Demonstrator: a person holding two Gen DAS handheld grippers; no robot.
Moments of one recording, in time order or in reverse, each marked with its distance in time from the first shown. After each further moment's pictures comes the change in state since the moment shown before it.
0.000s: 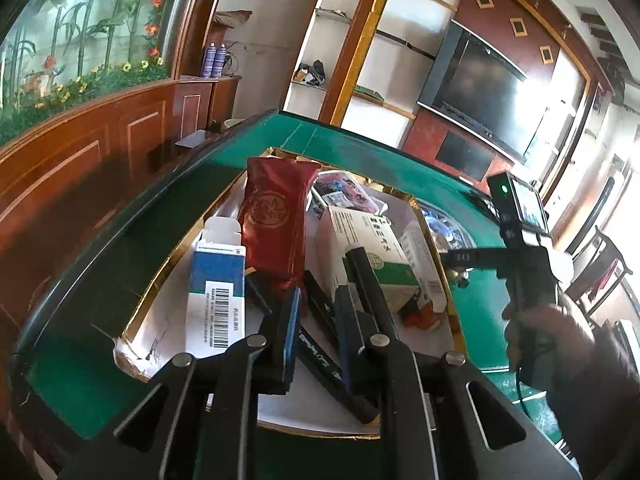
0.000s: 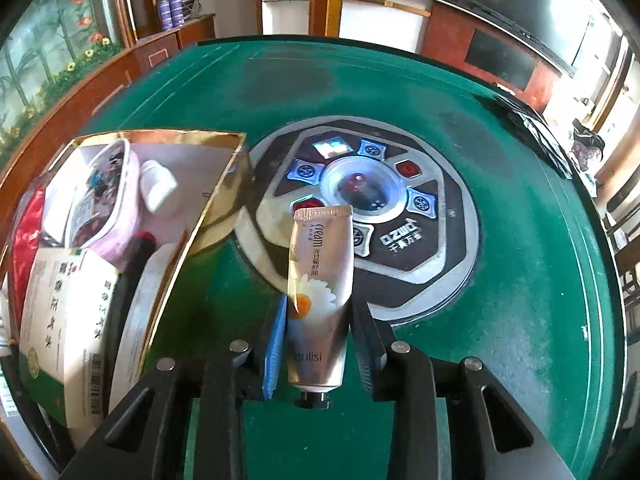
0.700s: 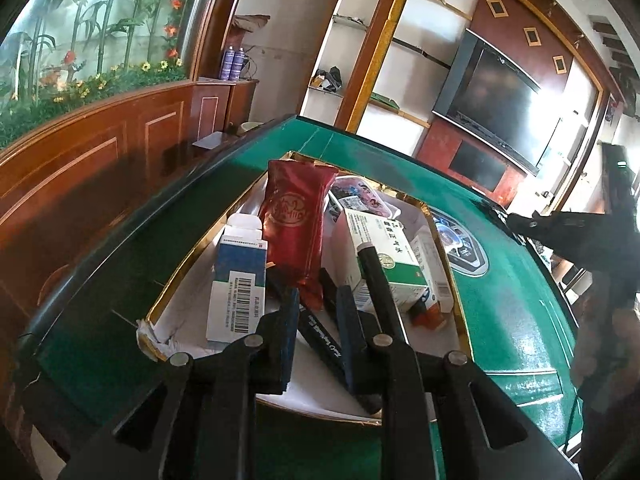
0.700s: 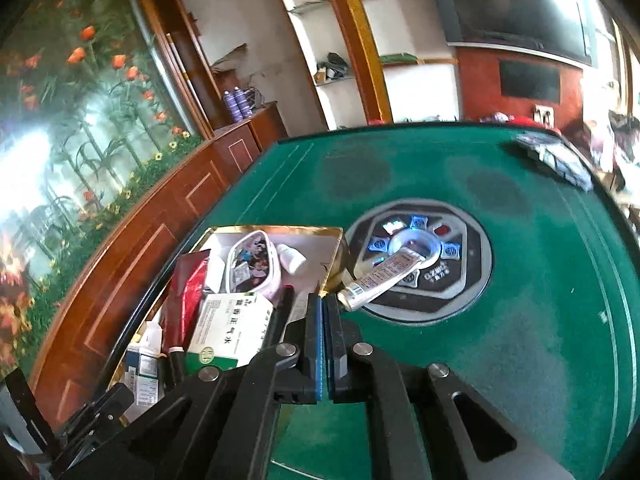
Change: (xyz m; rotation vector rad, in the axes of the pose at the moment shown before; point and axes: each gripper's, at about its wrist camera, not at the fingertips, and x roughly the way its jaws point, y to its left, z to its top) left arm -0.013 0.002 -0.005 -0.031 -0.023 0.045; right arm -0.114 -0.015 -0.013 0.084 -0.254 0.318
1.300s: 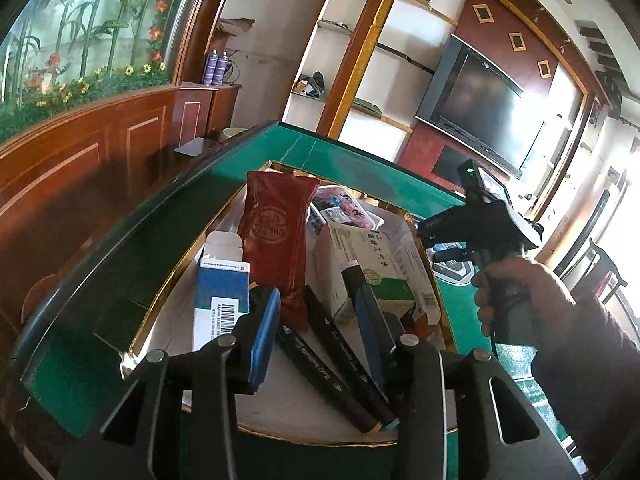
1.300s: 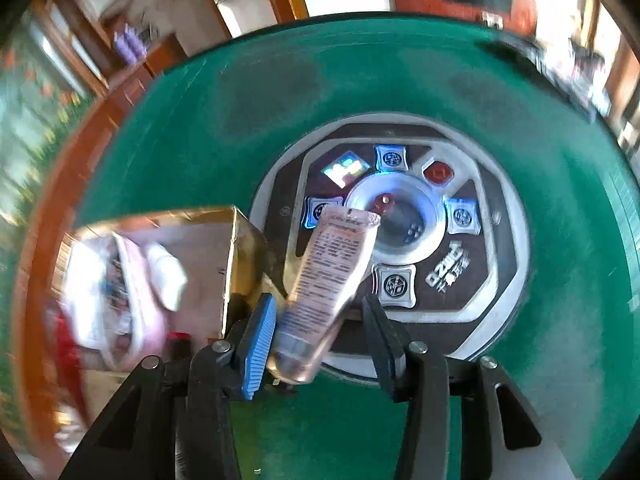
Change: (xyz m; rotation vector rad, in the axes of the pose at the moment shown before) left arm 0.010 0.003 0.011 0.009 -0.014 -0.071; right arm 0.153 -0.023 0.032 0.089 0.342 -0.317
